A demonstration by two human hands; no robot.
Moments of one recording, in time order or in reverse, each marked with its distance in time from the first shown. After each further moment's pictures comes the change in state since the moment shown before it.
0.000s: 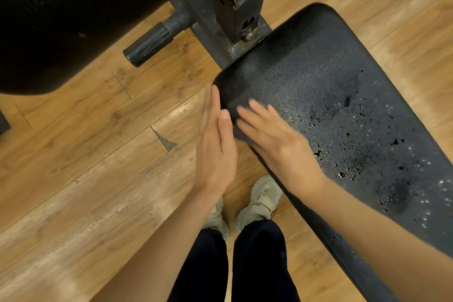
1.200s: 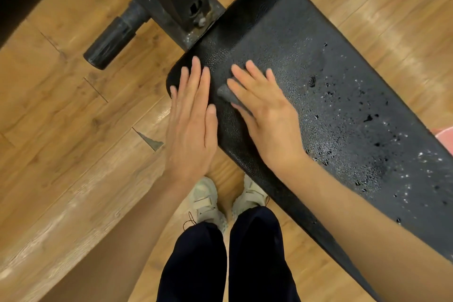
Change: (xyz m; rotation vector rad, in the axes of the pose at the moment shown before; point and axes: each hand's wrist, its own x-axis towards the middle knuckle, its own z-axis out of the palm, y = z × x) left_hand 0.022 0.002 0.015 0.433 -0.126 0.340; right_hand 0.012 0.025 -0.015 -0.030 0.217 0.317
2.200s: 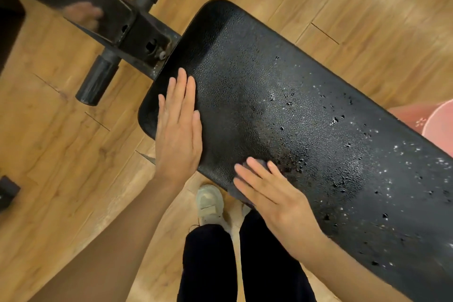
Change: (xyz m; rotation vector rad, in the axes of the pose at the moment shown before) left_hand 0.041 0.013 0.013 0.178 -0.088 0.105; right_hand -0.122 0.008 -0.030 -0.034 -0.233 -0.070
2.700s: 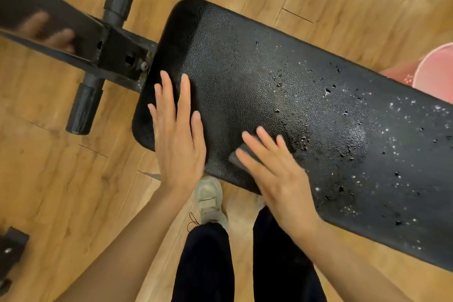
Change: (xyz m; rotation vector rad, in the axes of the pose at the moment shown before) left_hand 0.002 0.005 -0.004 -0.022 -0.030 0.044; right_hand 0.020 -0.026 0.016 0.114 0.310 0.358
